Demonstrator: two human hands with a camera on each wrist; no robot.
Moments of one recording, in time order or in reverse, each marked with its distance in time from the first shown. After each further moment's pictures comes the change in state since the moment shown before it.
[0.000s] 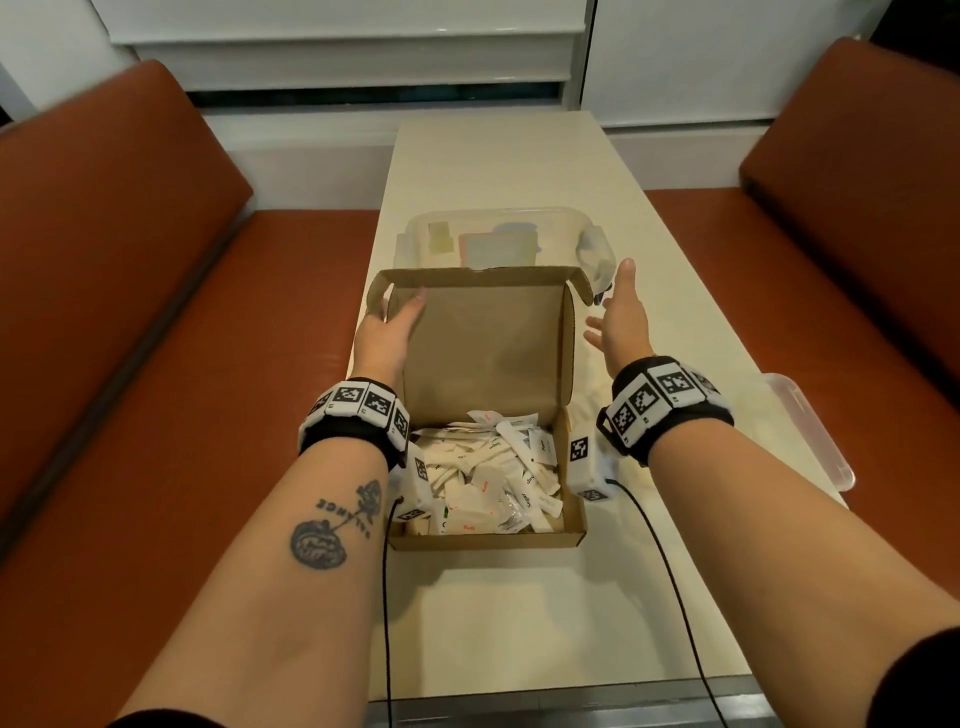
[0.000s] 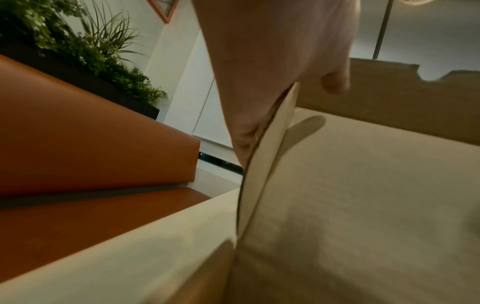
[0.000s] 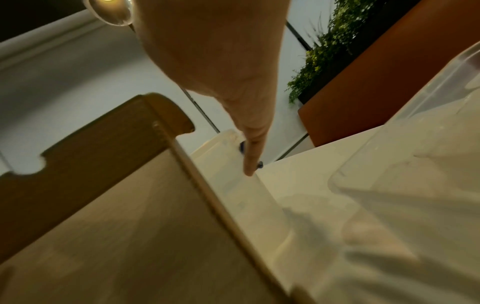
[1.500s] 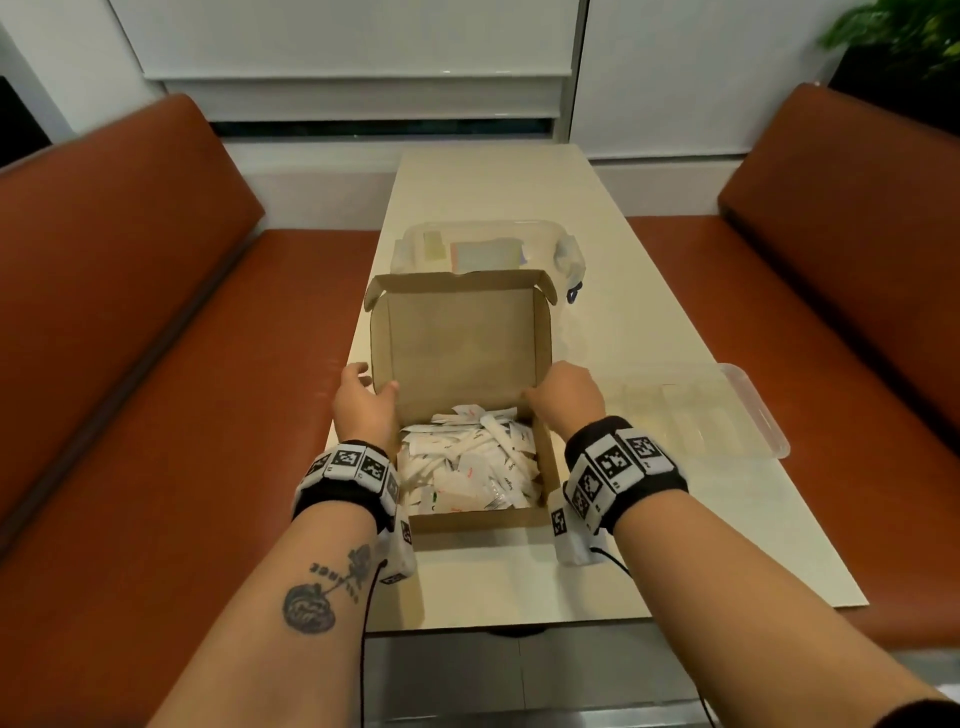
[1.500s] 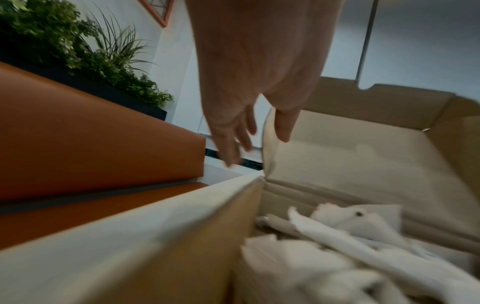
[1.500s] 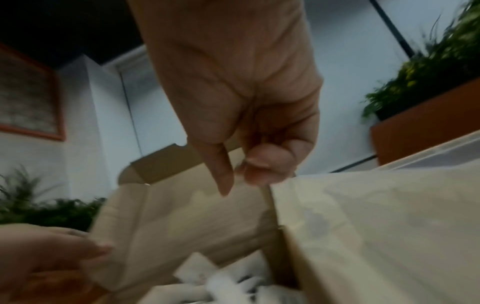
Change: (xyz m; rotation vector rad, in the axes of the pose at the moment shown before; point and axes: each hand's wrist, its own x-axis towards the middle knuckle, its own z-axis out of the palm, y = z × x) left_hand -0.081 -0.054 -0.025 0.458 0.288 0.068; right_hand -0.101 0.035 -0.014 -1.052 -0.160 -0.152
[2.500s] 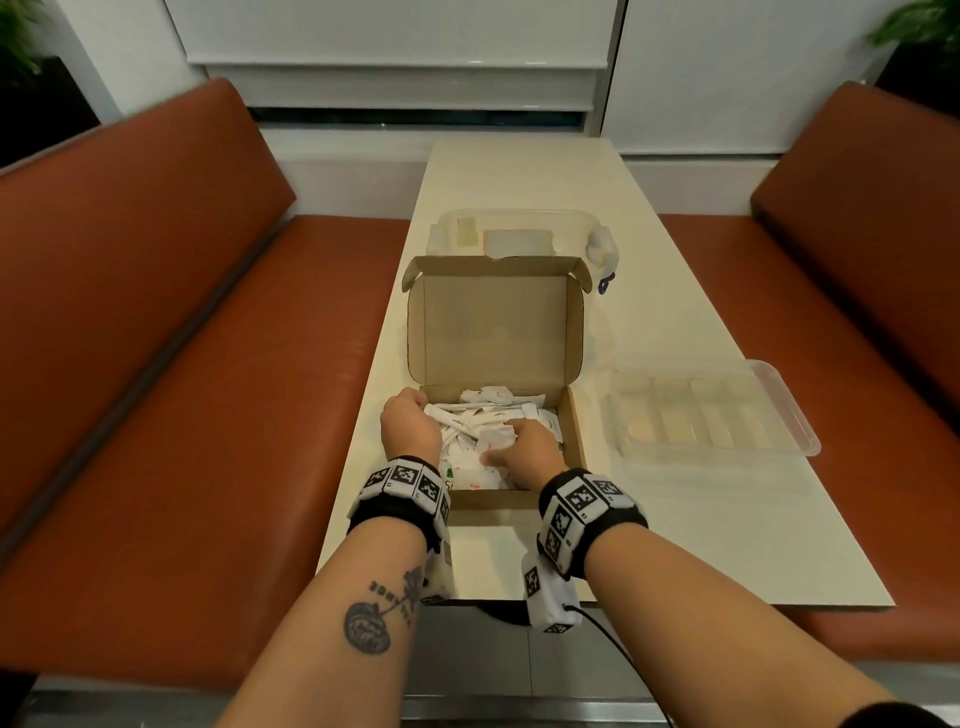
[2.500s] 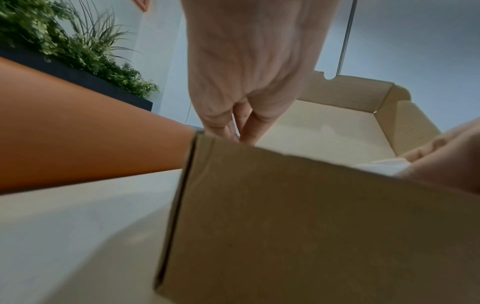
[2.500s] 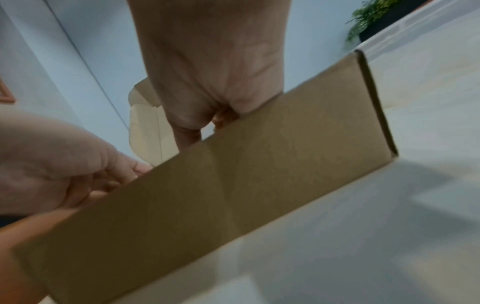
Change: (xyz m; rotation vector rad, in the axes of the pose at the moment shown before) left_hand -0.039 -0.020 0.005 0.167 -0.062 -0.003; right_hand -0.036 0.006 0.092 0.319 -0.247 -0.016
